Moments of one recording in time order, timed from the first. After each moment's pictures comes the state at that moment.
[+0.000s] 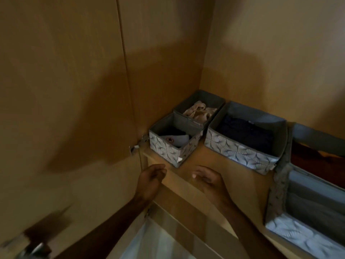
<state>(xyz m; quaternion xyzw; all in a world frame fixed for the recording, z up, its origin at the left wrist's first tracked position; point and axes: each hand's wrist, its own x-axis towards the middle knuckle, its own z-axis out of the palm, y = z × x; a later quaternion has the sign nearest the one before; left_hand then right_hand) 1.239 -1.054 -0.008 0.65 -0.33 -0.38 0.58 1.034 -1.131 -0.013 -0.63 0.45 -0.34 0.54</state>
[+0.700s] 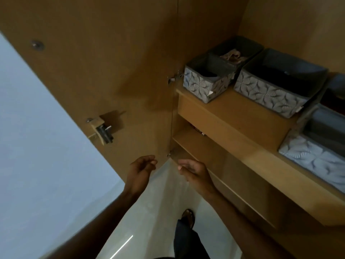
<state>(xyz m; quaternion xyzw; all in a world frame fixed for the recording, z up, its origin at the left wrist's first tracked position) 1.209 -0.762 -0.044 0.74 -0.22 -0.36 0.53 1.042 -0.877 -0.067 -0.63 0.41 -0.19 0.62</state>
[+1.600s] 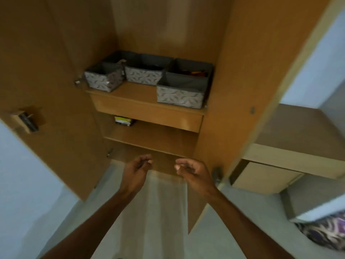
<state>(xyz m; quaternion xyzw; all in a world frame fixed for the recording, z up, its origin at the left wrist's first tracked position) 0.887 -0.547 0.008 0.60 -0.44 -0.44 0.49 0.680 -0.551 0.021 -0.57 0.52 -0.39 0.50</state>
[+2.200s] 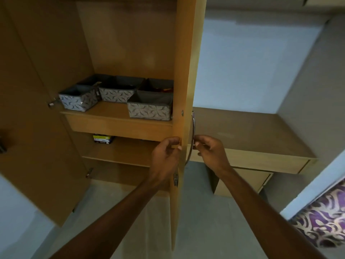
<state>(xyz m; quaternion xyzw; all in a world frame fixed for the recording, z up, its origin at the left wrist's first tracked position) 0.675 -0.523 0.106 0.45 -0.60 -0.40 0.53 0.504 -0.542 0.107 -0.60 0.55 -0.50 0.29</state>
